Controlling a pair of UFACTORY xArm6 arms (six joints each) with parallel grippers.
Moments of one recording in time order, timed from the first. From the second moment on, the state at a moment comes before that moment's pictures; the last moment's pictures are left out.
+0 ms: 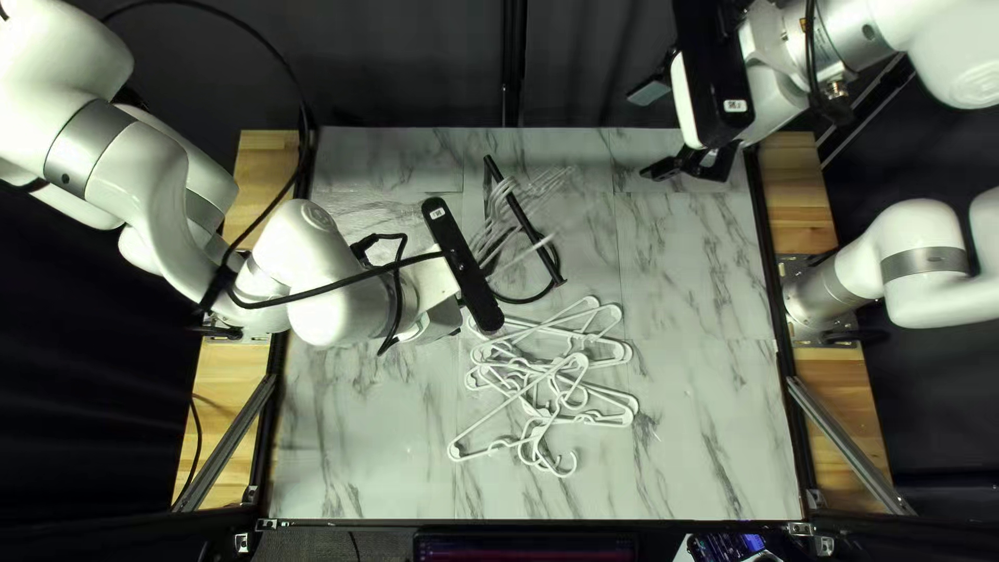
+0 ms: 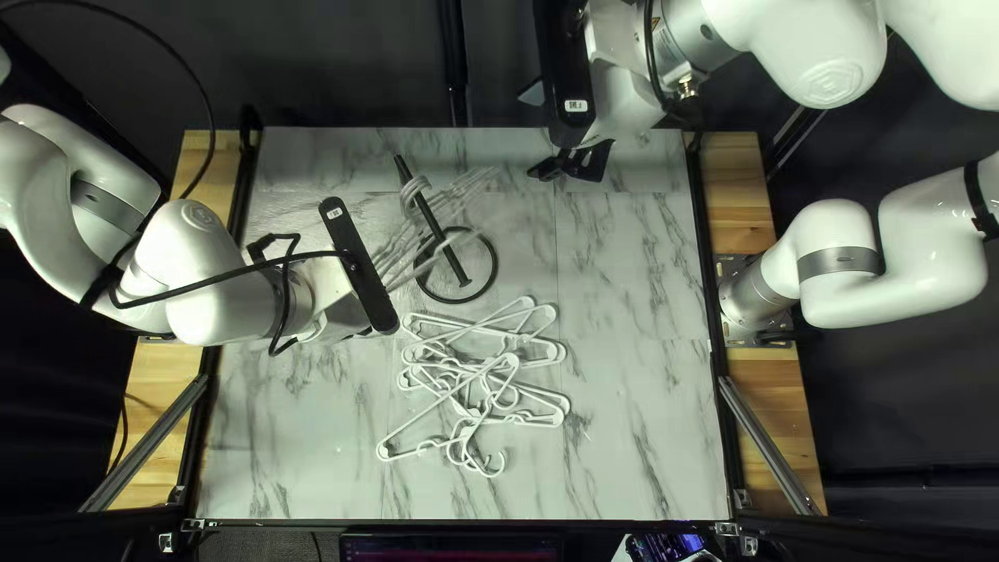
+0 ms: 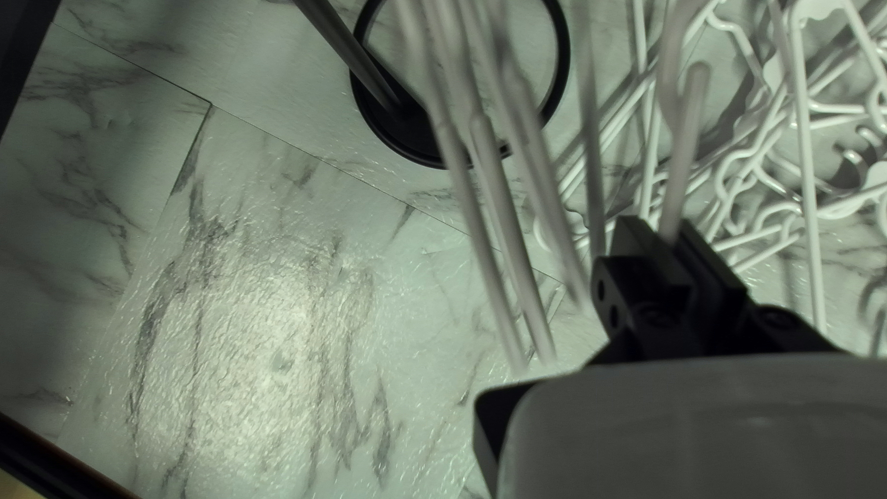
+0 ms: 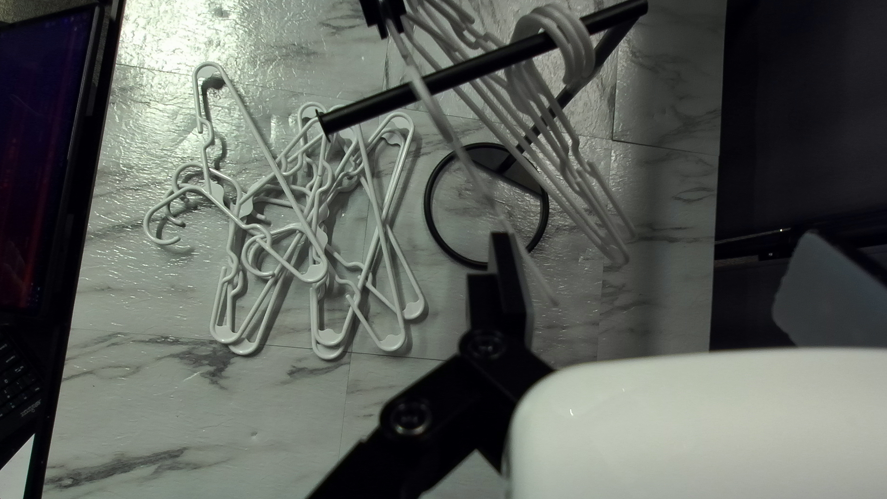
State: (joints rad) left arm -0.40 -0.39 -0.68 0.63 0.89 -1.23; right arm -0.06 -0.59 -1.05 0.00 1.01 -0.22
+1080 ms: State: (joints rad) left arm -0.70 -0.08 -0.92 0.68 0.99 -1.35; right arm -0.06 -0.59 -1.05 0.00 1.01 -0.22
